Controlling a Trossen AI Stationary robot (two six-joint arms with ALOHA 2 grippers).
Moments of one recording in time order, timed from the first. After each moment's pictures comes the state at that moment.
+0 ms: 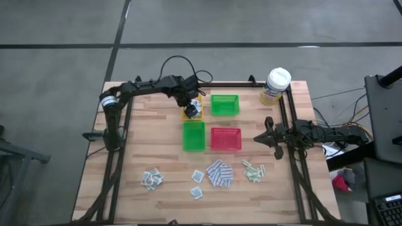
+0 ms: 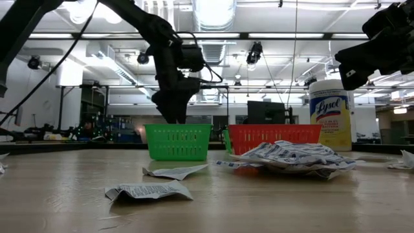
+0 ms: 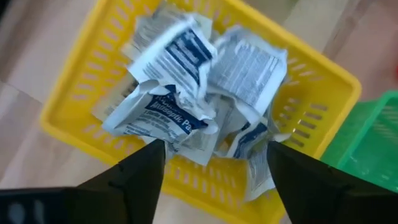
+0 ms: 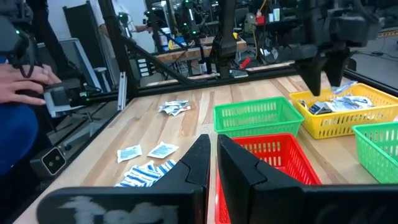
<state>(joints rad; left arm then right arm) 0.50 1.87 1.47 -0.86 0.05 -0.07 0.04 0.06 0.03 -0.02 -0.08 0.21</state>
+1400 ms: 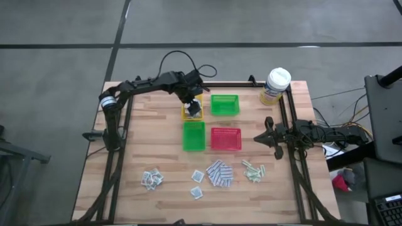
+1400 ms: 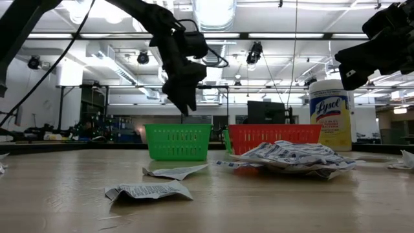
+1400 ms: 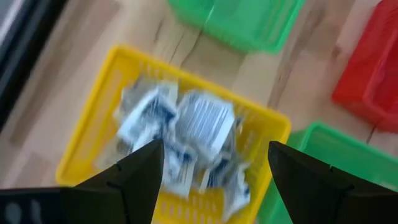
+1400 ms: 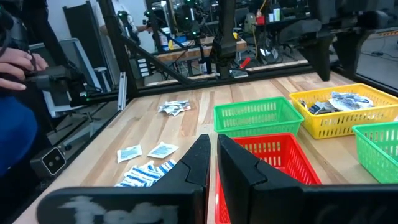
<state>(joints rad) 0.49 1.86 1.58 -0.86 0.11 0.01 0.04 0.06 0.03 -0.02 -0.08 0.21</state>
